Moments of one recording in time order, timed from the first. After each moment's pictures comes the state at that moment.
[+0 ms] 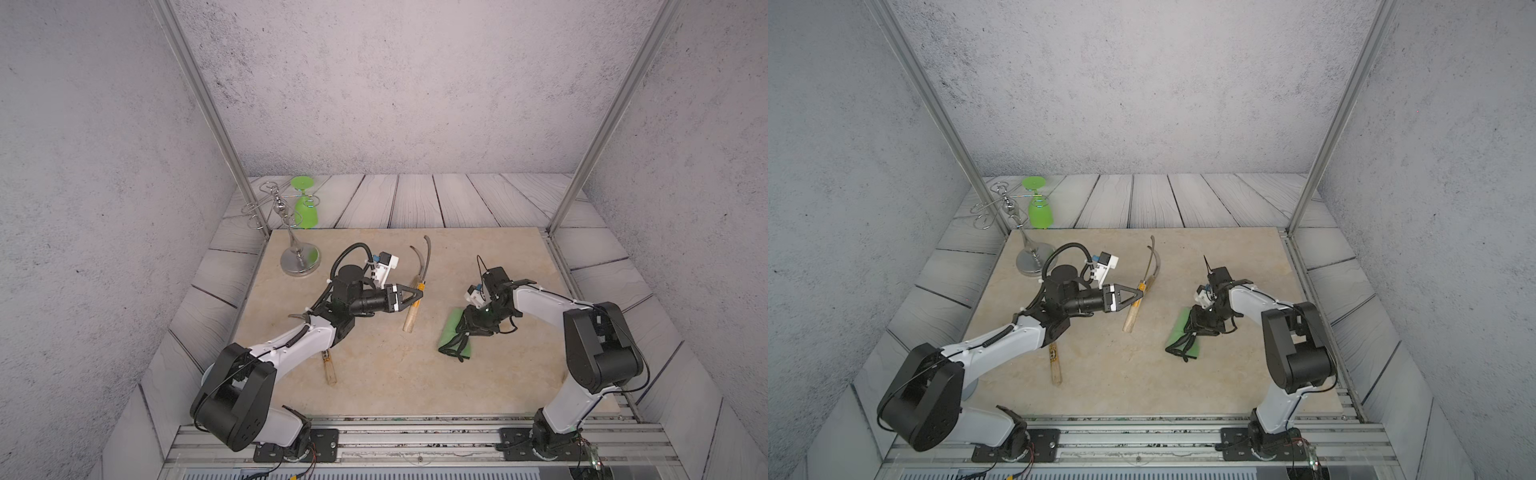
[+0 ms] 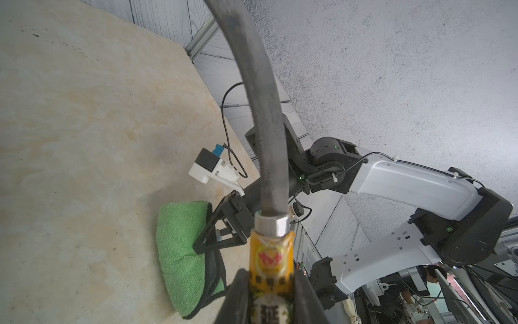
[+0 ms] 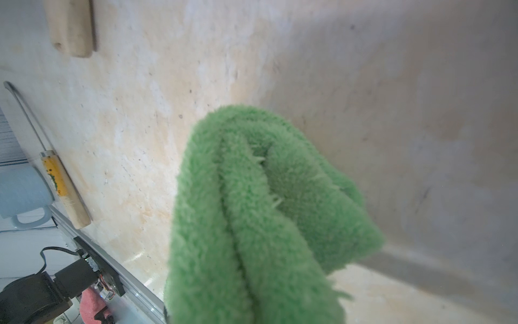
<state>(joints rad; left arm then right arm) -0.54 1.42 0.79 0.46 0.80 -0.79 0.26 1.71 1.03 -0.72 -0.52 0.24</state>
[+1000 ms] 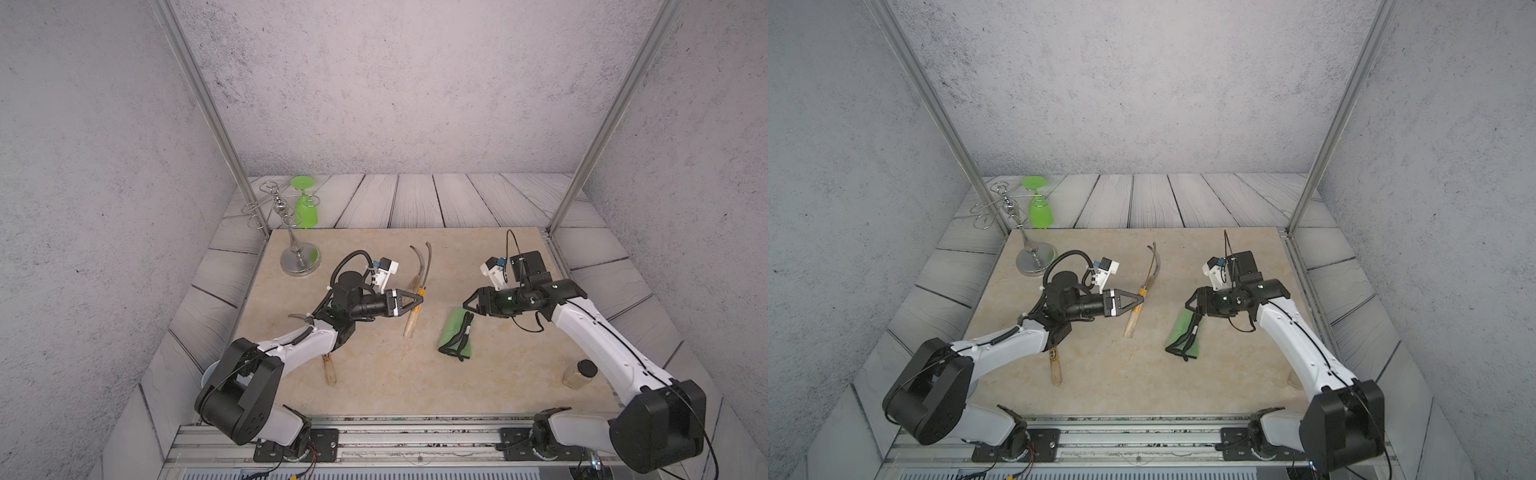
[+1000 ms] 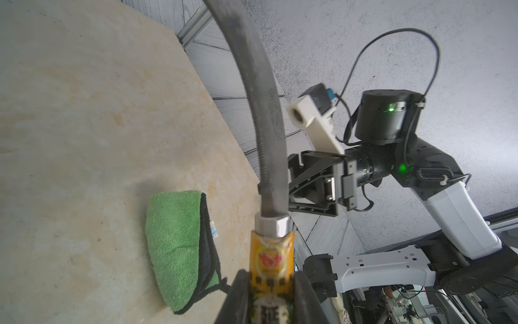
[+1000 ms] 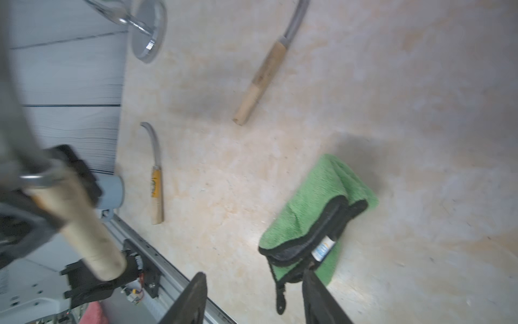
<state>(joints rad) -0.54 1.46 0.71 0.60 0.84 -0.88 0.26 1.26 1.09 -0.78 -0.58 0.29</state>
